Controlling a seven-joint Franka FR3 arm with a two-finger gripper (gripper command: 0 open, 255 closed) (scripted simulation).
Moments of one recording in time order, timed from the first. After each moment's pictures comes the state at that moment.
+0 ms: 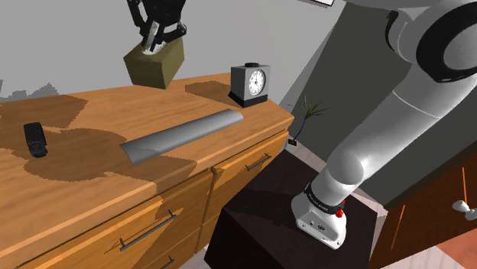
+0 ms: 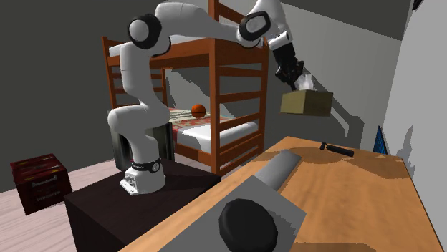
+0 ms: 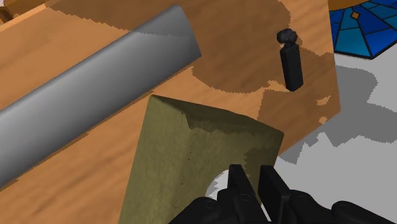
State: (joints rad) arm -0.23 -0.05 0.72 -1.75 0.03 2.12 1.16
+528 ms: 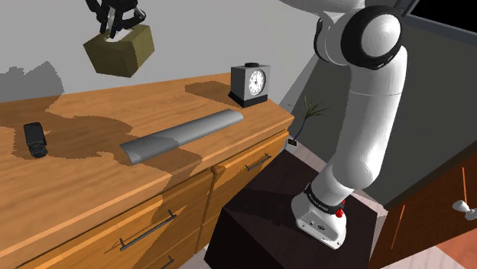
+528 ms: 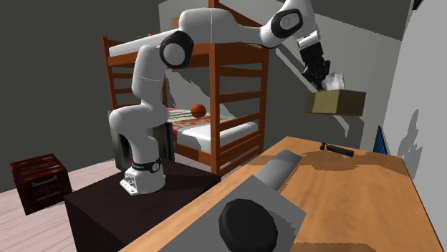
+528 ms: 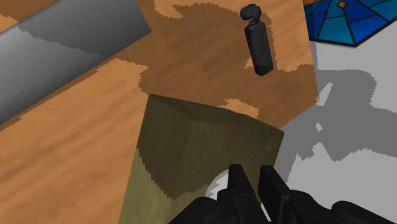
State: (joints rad) arm -0.02 0.42 0.72 -1.24 -0.34 1.96 1.34
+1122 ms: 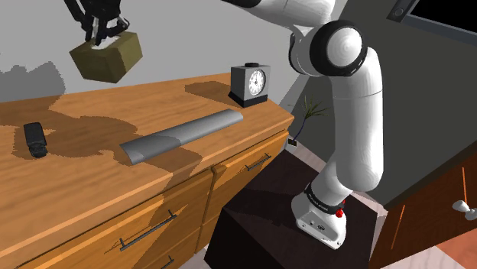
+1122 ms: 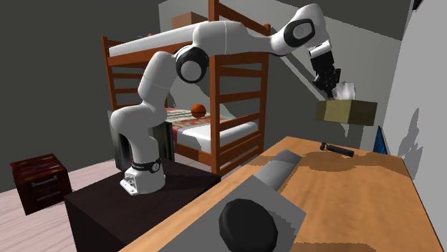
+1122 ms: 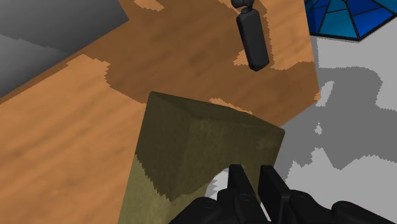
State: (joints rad) arm 0.11 0.61 0.67 -1.02 -0.45 1.92 1.36
